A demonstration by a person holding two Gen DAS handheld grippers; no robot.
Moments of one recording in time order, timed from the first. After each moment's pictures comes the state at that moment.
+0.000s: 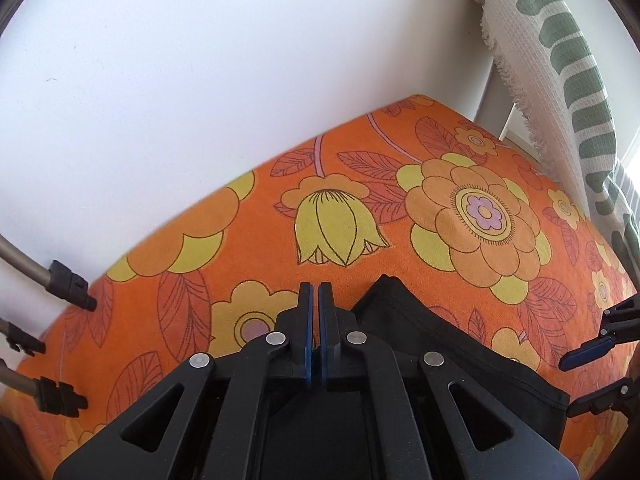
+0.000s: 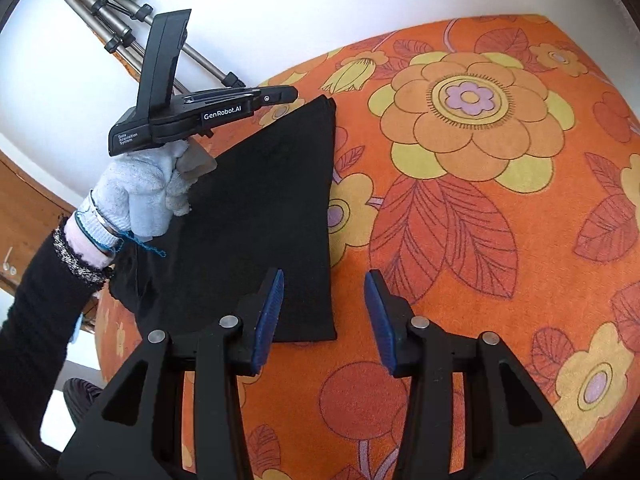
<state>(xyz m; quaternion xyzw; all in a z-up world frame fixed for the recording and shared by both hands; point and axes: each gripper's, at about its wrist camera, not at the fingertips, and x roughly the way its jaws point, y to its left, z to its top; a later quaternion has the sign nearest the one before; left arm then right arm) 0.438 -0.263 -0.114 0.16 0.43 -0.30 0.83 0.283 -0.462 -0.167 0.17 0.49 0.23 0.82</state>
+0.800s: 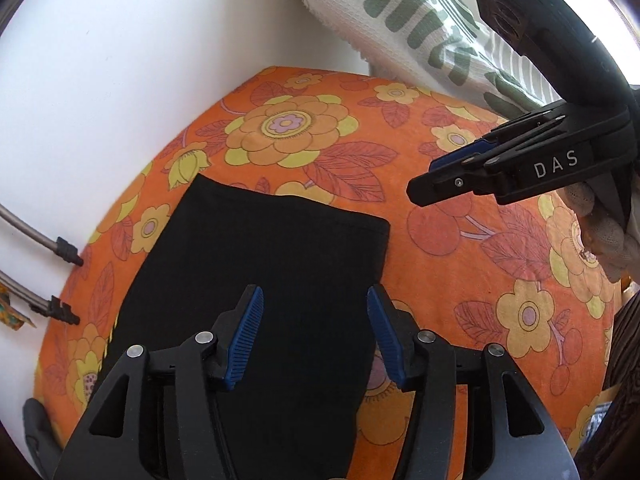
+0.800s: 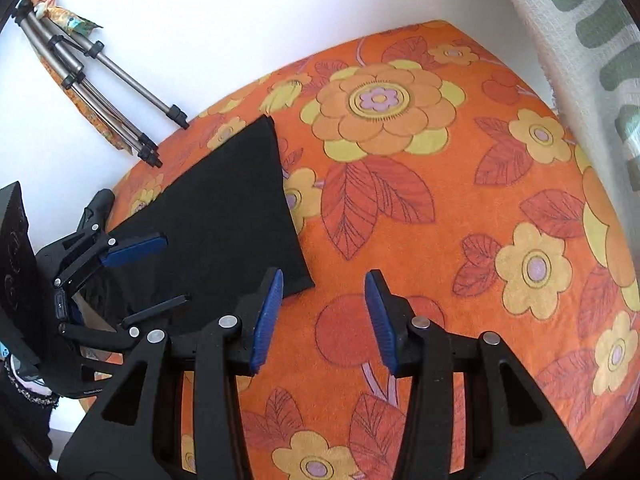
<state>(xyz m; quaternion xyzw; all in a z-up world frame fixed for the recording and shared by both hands) 0.230 -0.276 -0.091 0.28 0.41 -0.39 0.78 0.219 -0.461 -0.137 0.18 0.50 0.06 0.85</state>
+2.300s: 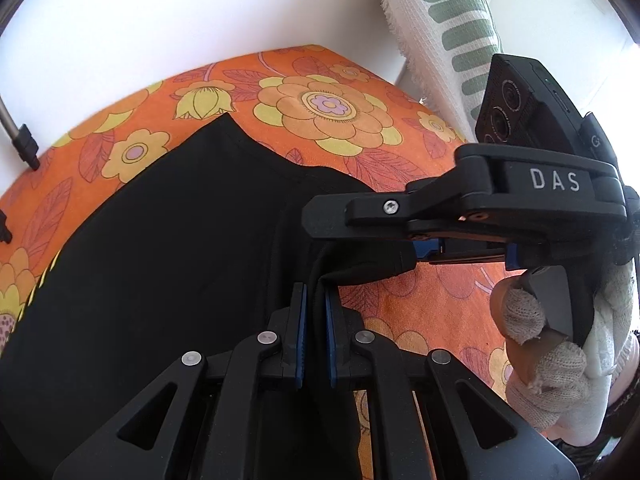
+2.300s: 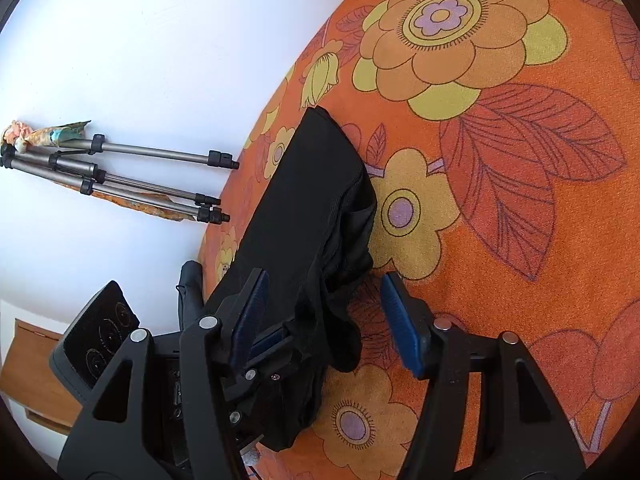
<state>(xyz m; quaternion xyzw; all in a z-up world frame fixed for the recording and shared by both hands) 0.292 -0.237 -0.120 0.10 0.50 -0.39 0.77 0.282 -0.423 -0.185 0.43 0.45 0.14 0.77</state>
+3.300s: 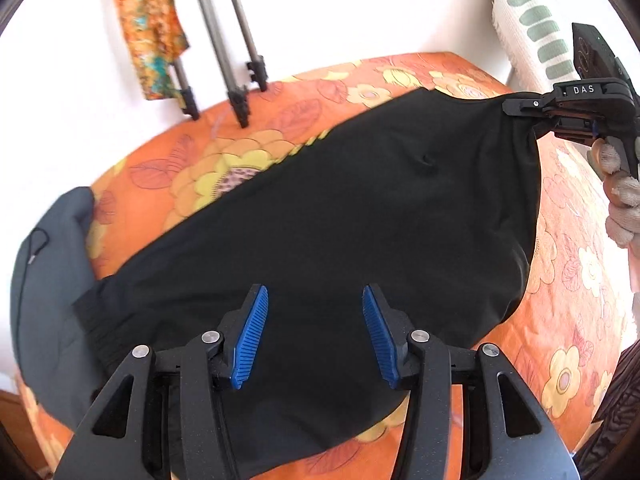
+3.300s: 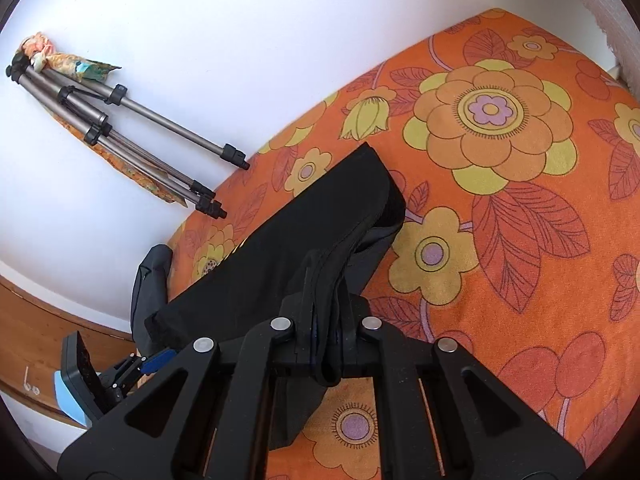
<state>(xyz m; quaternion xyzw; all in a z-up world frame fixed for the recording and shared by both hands) 0.241 -0.044 -0.079 0.13 0.47 -0.19 0.85 0.276 -0.384 -0.112 0.29 0.43 0.11 0.85</state>
